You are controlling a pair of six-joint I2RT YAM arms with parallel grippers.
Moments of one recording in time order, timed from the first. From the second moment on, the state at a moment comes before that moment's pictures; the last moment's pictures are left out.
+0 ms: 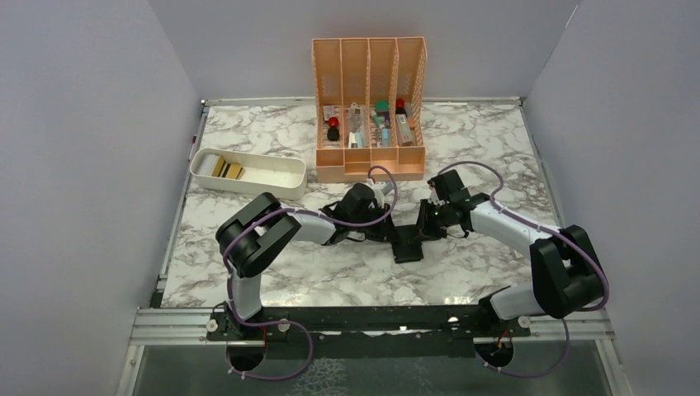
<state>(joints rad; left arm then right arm) -0.84 1.87 0.86 0.42 0.41 -0.70 0.41 1.42 0.73 -0.43 -0.29 0.55</state>
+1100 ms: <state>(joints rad) -0.84 1.88 0.87 0.42 0.41 -0.71 0.60 1.55 0.92 -0.63 0.05 0.66</state>
